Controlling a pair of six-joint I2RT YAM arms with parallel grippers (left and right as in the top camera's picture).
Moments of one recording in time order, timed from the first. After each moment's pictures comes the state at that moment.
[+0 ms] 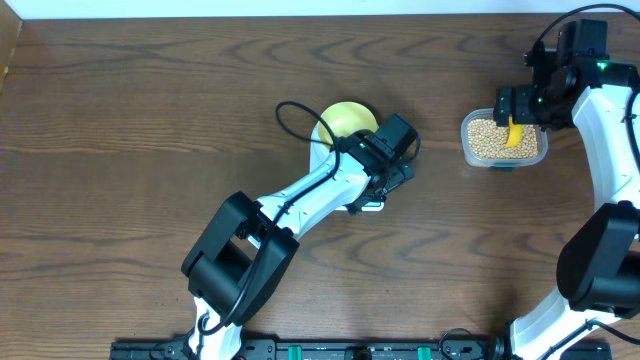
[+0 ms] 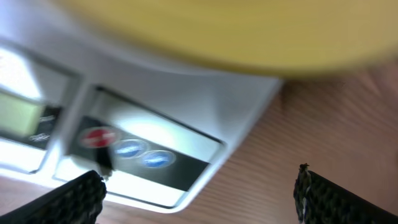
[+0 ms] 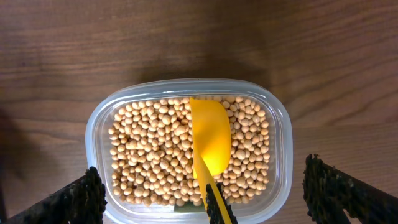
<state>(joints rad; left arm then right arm) -0.75 2.00 1.41 -0.69 0.01 -1.33 -0.14 1.86 1.60 -0.95 -0.05 -0.08</state>
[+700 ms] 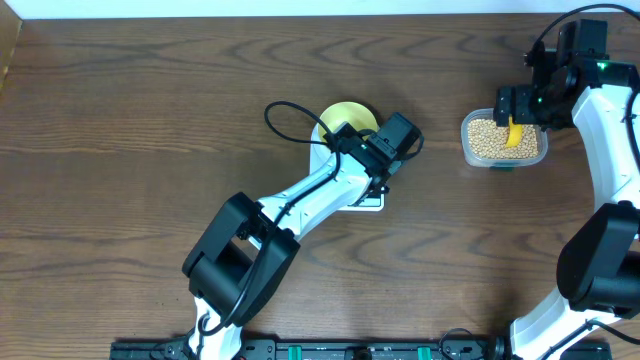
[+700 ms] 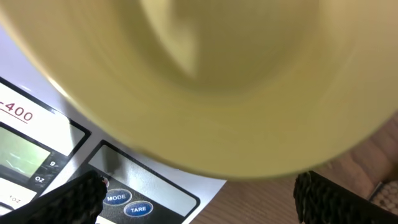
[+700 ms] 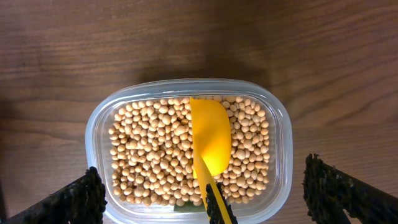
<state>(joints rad) -0.76 2.00 1.41 -0.61 -0.18 -1.45 -0.14 1.86 1.60 -0.95 -0.05 -0.08</state>
